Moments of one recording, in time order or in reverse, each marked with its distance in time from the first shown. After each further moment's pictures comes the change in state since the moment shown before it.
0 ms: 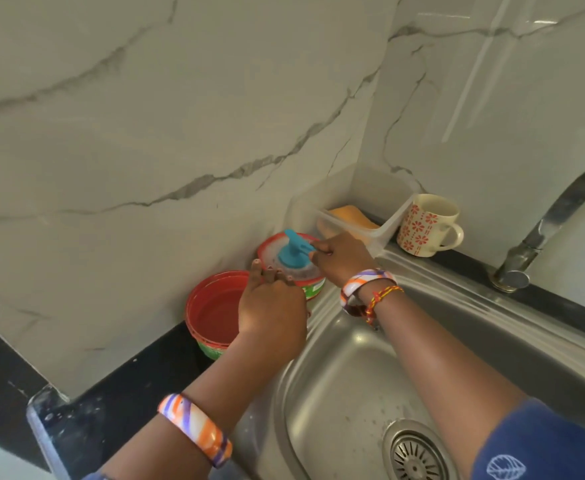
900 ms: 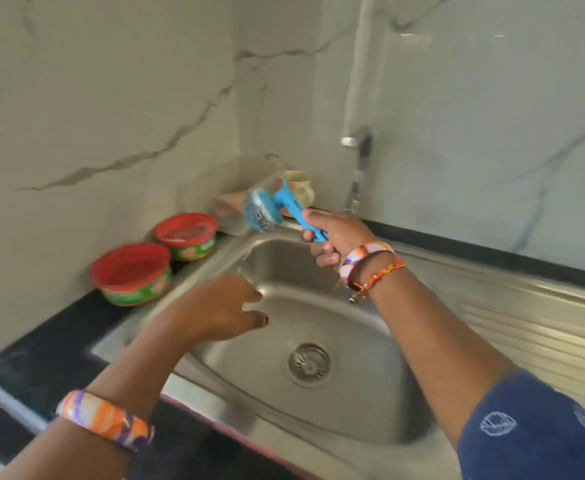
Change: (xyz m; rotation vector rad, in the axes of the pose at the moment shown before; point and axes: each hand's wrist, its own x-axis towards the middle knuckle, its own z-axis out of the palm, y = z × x) left_hand -0.126 0.093 -0.075 -0.283 -0.258 0.305; right_hand -0.208 0.075 -0.118 1.268 0.016 0.247
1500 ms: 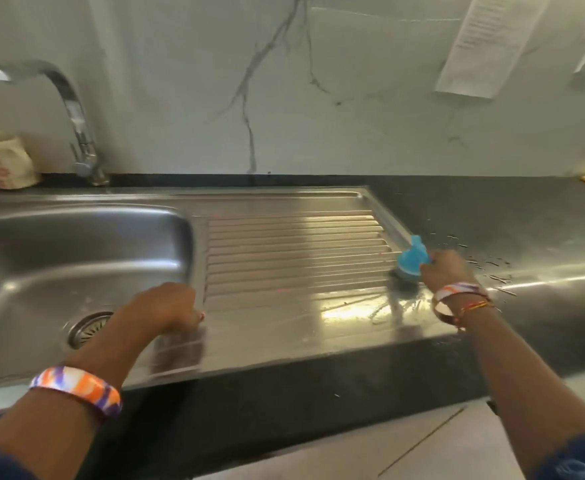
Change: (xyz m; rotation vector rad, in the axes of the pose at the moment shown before) left_hand 0.000 0.231 0.119 0.145 -0.214 0.248; right_hand -0.384 0.066 -0.324 -1.069 1.304 0.463
